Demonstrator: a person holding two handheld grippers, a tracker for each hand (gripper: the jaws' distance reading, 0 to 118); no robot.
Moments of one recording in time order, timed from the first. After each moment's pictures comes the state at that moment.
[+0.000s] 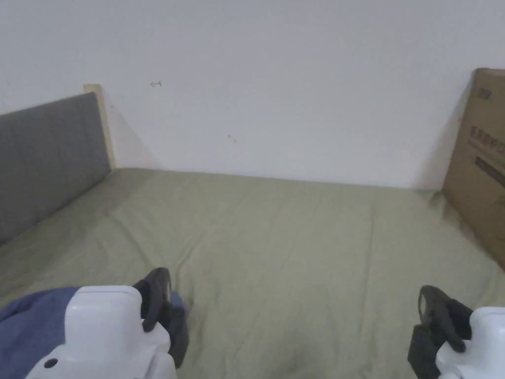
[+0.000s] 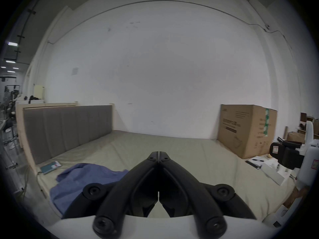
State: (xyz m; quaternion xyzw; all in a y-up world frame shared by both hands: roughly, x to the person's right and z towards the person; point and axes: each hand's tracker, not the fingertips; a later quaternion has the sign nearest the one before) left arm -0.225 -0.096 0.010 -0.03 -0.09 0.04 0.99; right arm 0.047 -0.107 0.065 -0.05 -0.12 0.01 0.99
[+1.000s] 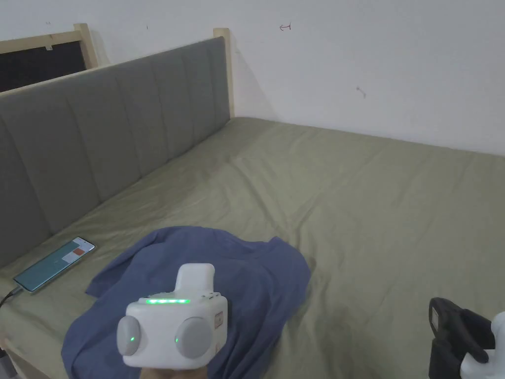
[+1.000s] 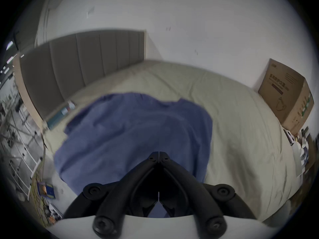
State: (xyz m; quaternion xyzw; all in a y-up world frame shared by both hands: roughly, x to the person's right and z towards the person) left arm -0.343 -0.250 -0.168 -0.40 -0.01 0.07 0.91; right arm -0.055 -0.146 -0.006 -0.16 0.05 0.02 0.99
